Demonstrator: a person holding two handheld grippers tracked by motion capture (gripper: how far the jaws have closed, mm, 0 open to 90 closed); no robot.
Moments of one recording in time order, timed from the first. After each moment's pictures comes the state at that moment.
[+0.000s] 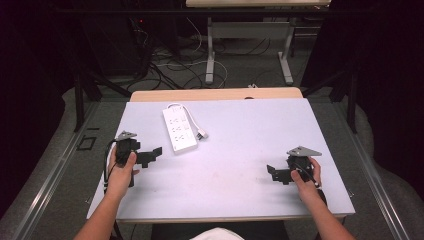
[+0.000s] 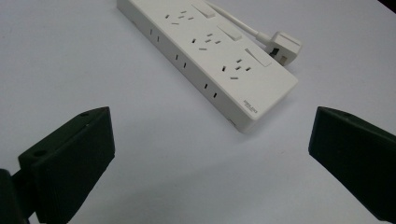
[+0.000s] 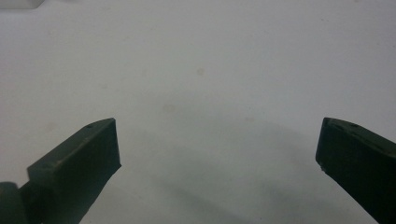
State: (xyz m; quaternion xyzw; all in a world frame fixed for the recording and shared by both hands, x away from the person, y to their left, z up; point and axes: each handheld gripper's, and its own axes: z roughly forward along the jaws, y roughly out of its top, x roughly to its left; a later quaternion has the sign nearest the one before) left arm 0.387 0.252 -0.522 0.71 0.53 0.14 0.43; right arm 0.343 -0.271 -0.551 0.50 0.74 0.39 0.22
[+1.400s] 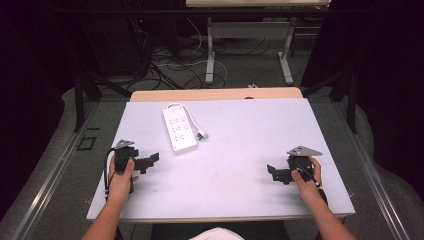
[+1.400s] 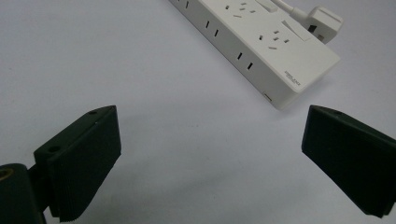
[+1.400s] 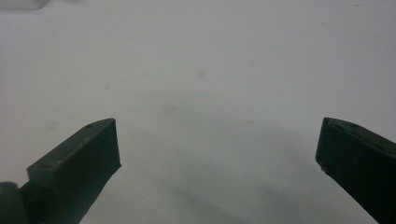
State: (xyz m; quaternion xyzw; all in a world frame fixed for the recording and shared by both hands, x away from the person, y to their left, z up) left arm 0.384 0.264 -0.554 0.70 0.55 0.14 0.42; right arm 0.343 -0.273 -0.549 0.49 0.75 0.40 0.22
